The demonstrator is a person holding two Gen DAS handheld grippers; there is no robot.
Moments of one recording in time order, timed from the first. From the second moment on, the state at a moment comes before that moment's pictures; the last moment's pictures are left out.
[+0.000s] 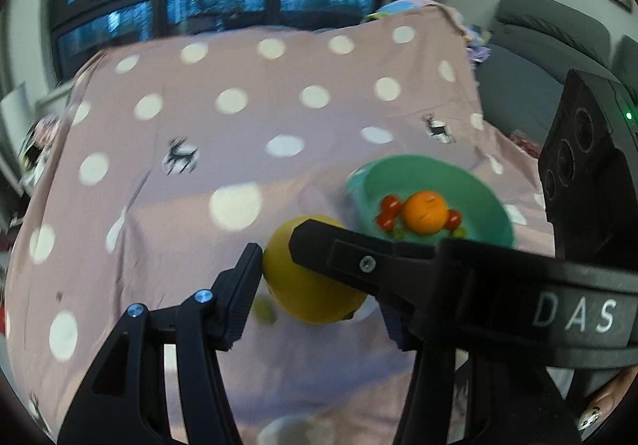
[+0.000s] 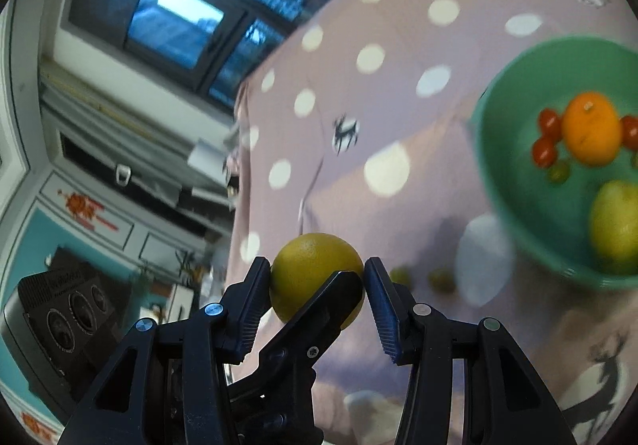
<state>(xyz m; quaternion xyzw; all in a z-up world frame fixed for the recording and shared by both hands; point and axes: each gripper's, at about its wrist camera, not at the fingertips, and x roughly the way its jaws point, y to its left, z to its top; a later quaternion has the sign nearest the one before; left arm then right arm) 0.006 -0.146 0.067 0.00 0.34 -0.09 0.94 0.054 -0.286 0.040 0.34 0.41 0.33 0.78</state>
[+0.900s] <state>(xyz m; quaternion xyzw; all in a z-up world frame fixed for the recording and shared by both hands) 0.065 -0.250 0.031 -0.03 0.37 -0.26 0.89 0.061 -0.398 0.014 0.40 0.38 0.09 0.83</state>
